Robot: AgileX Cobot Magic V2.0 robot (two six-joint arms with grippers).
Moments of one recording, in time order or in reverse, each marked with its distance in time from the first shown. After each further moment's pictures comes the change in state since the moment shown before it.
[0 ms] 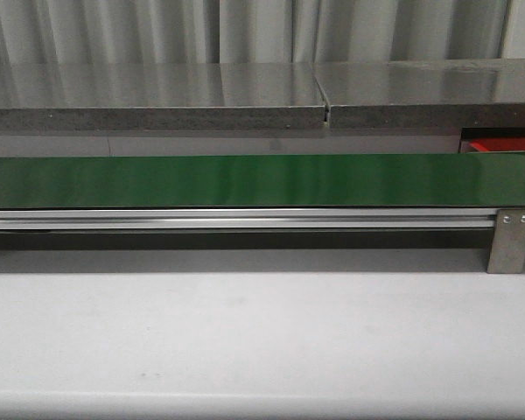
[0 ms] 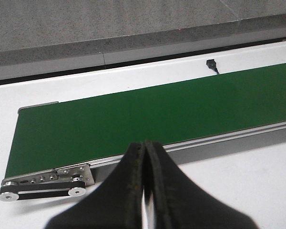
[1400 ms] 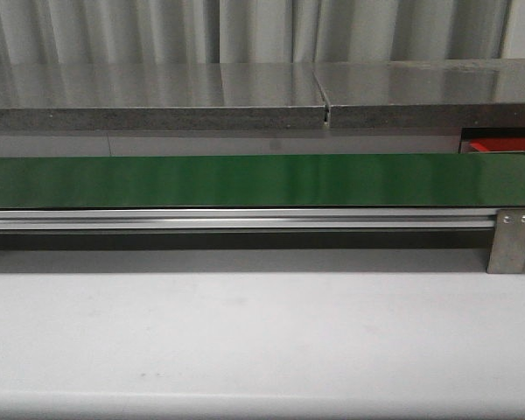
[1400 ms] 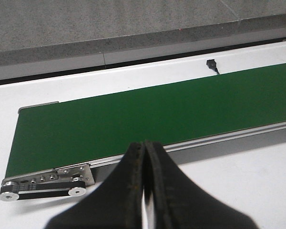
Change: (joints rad) left arm 0.000 0.000 0.002 0.000 0.000 0.000; right arm -0.006 -0.376 0.409 -0.246 -0.236 0.284
